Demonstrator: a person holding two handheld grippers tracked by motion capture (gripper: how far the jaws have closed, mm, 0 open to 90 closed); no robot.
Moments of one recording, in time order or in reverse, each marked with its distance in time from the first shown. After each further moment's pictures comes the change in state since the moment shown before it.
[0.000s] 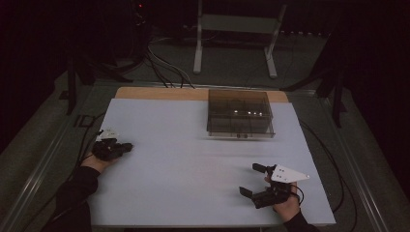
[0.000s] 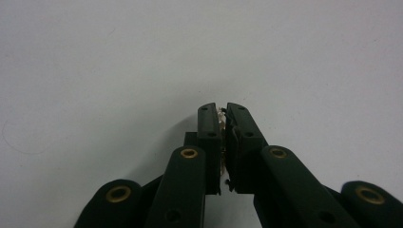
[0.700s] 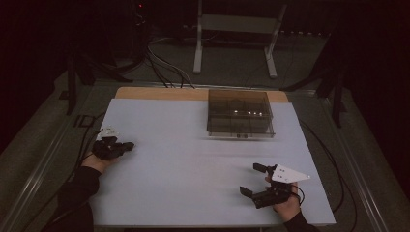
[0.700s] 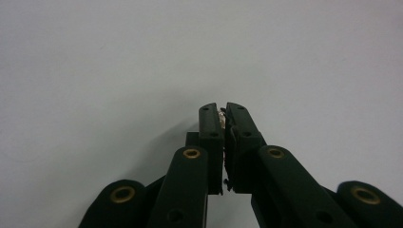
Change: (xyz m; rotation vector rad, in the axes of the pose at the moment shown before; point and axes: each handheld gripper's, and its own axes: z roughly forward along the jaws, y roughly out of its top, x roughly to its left) left arm -0.011 0.010 -0.009 -0.012 -0.024 -0.019; right arm 0.000 0.000 -0.001 -0.004 -0.007 0.003
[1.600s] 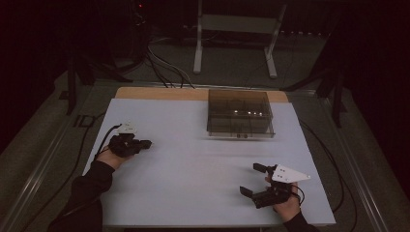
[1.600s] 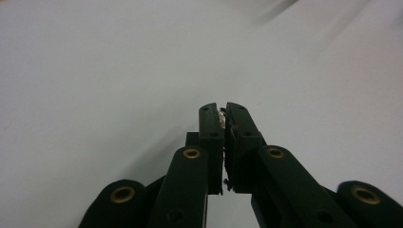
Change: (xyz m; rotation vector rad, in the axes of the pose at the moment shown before) left arm -0.045 0.045 0.009 -0.010 -0.113 0.098; right arm 0.000 0.000 0.000 -0.004 0.001 0.006
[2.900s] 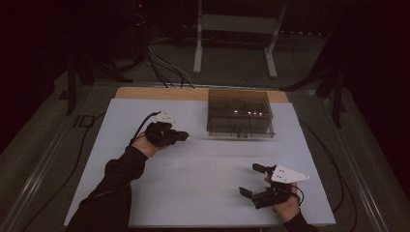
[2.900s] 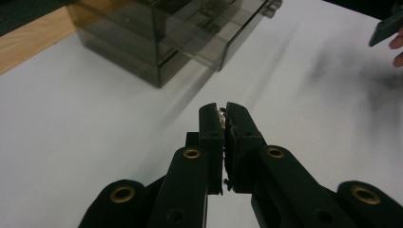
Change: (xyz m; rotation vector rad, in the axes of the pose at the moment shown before) left arm -0.064 0.091 0.040 -0.054 -0.174 0.155; right arm 0.001 0.000 0.001 0.008 0.004 -0.004
